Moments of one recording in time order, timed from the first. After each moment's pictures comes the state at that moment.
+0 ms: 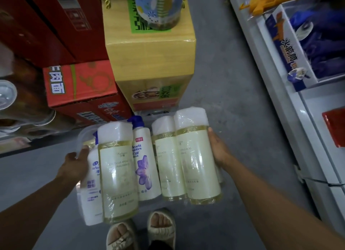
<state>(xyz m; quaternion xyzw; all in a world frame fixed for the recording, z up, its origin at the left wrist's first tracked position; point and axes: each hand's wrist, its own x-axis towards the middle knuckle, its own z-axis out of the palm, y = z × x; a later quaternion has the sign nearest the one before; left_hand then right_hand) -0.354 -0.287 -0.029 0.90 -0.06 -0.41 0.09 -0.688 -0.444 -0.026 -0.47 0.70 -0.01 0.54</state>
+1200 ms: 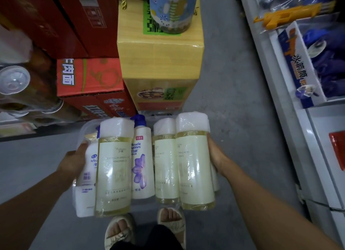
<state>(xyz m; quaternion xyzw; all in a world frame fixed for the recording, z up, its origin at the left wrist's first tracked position) -0.366 -0.280 -0.021 0.88 -0.01 -0.44 0.17 -0.690 -0.456 -0.044 -0.40 0.67 0.02 0.63</state>
